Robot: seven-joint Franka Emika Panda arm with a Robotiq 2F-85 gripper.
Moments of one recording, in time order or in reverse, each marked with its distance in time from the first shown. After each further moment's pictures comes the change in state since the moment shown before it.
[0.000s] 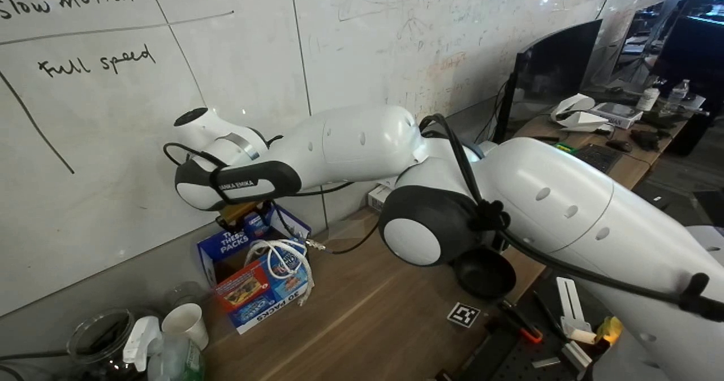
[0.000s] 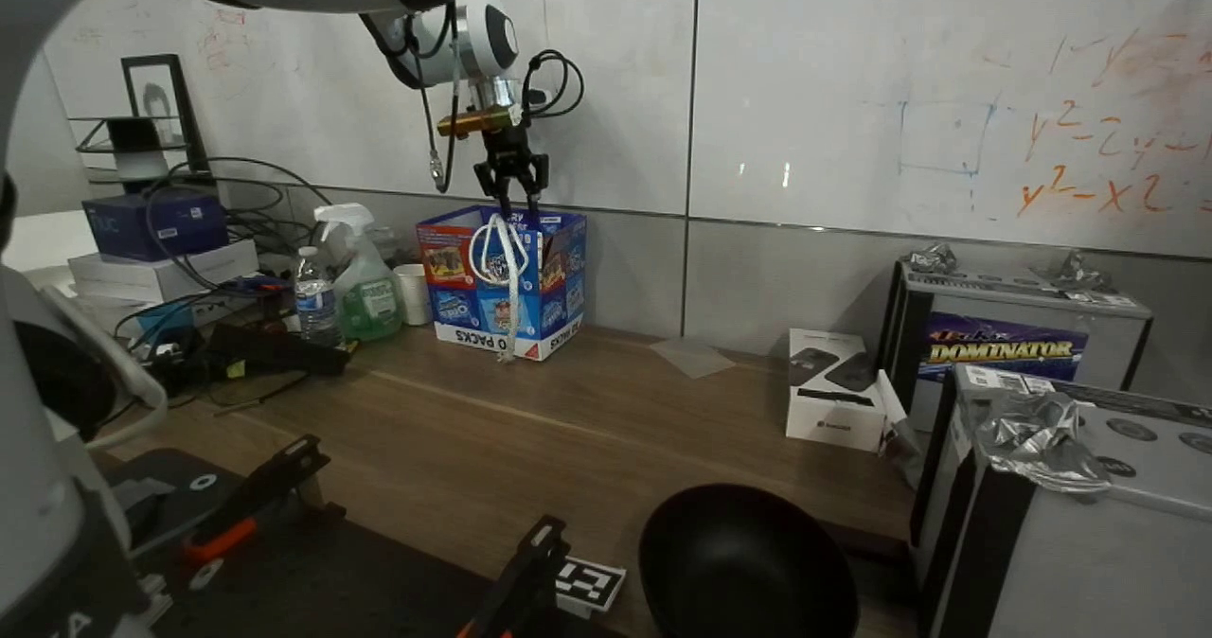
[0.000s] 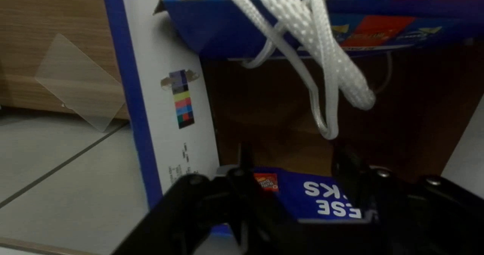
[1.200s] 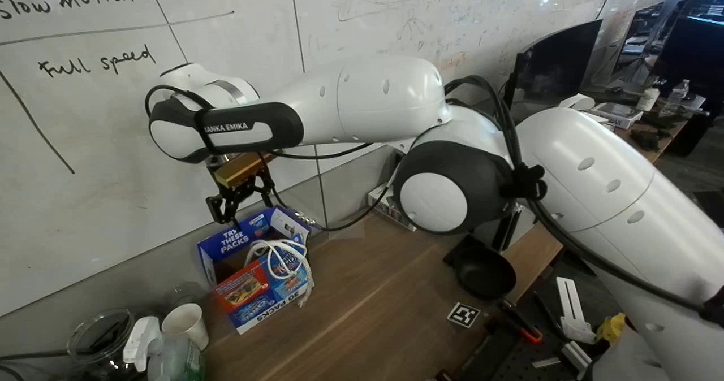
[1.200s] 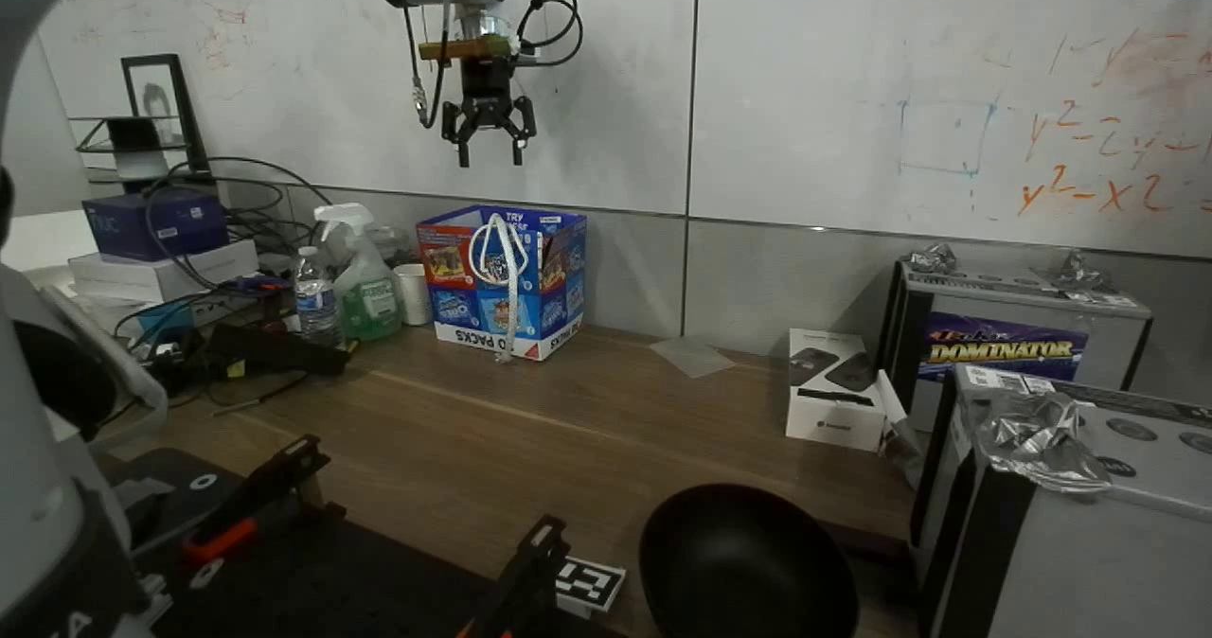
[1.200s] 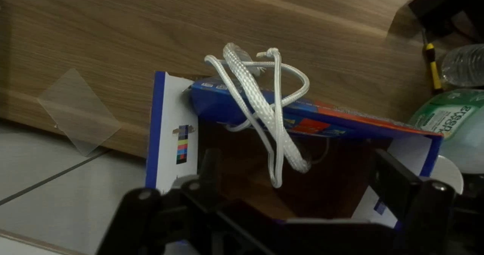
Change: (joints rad) arm -0.048 -0.163 0.113 -0.054 0.040 -0.270 -0.212
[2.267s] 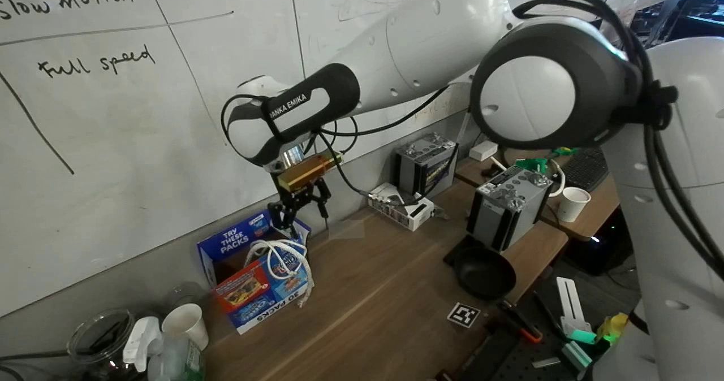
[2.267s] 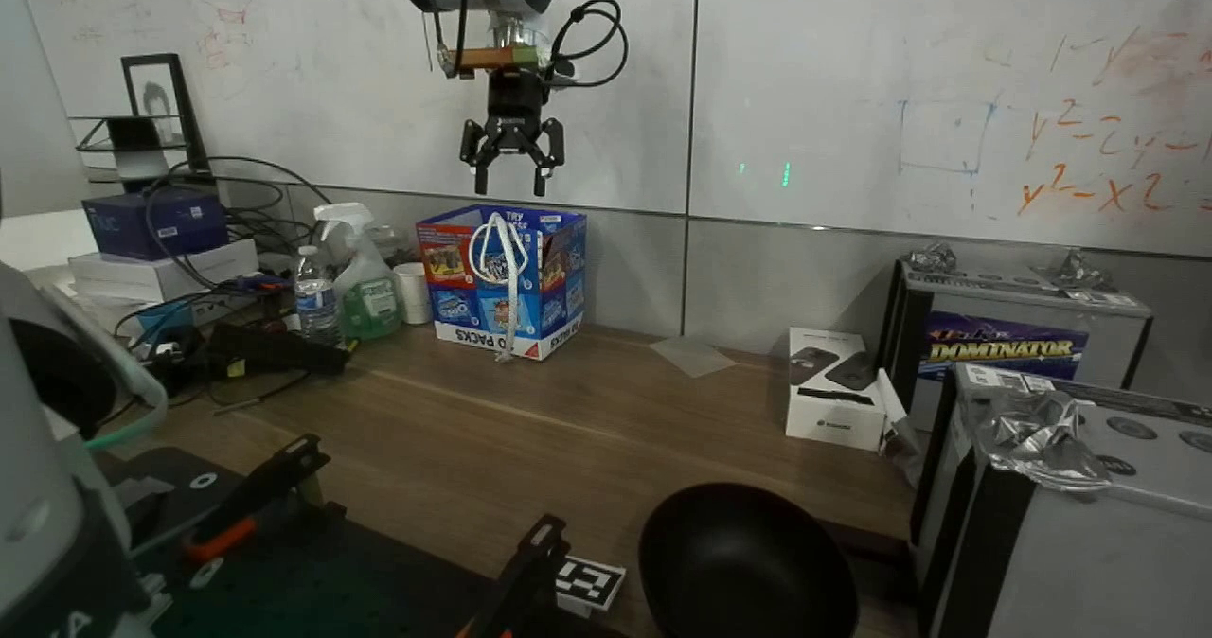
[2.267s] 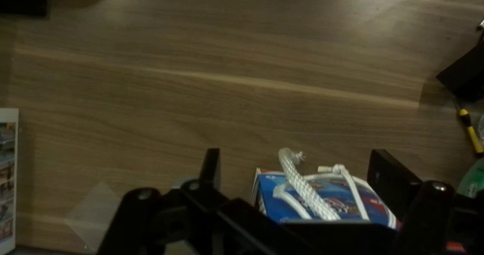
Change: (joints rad) arm -0.155 -0.386 -0.005 -0.729 0.101 0.228 0.016
